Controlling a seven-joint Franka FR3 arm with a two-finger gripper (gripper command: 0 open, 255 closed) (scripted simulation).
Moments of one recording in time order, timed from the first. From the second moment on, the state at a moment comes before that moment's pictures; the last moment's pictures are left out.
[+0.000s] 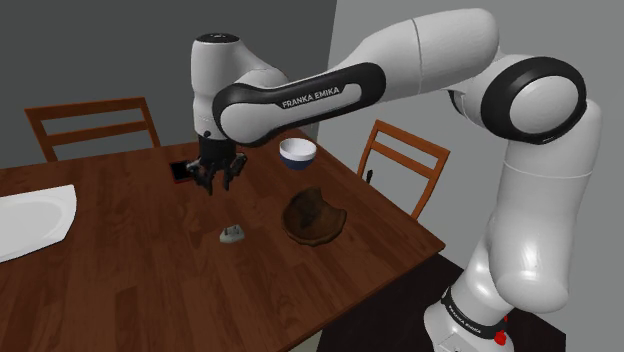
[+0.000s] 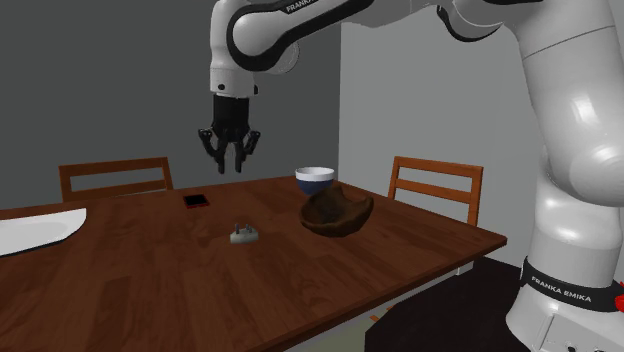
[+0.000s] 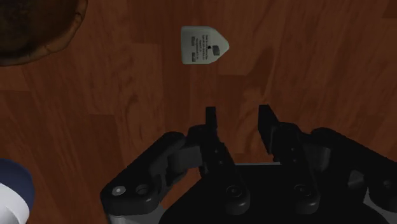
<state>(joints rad) 0.25 0.31 0.33 -1.67 -0.19 2.09 0.78</state>
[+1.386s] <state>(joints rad) 0.23 0.59 0.32 -1.67 -0.24 2.18 0.58</state>
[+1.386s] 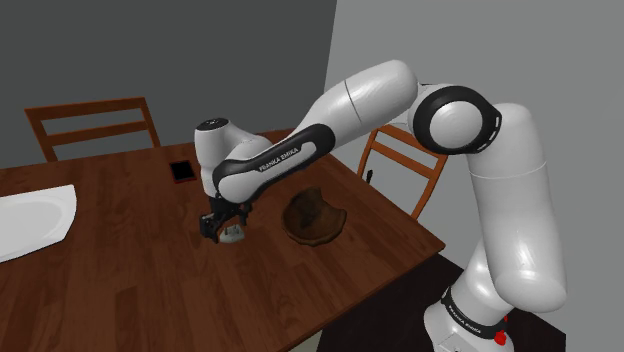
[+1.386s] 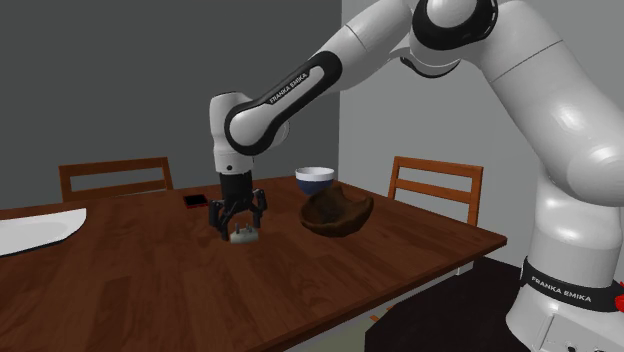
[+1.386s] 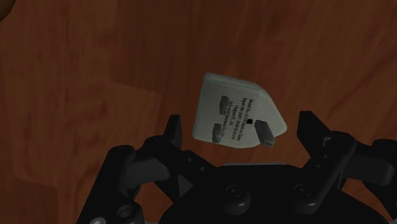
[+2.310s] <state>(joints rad) 0.23 0.59 0.32 -1.67 -0.24 2.18 0.59</state>
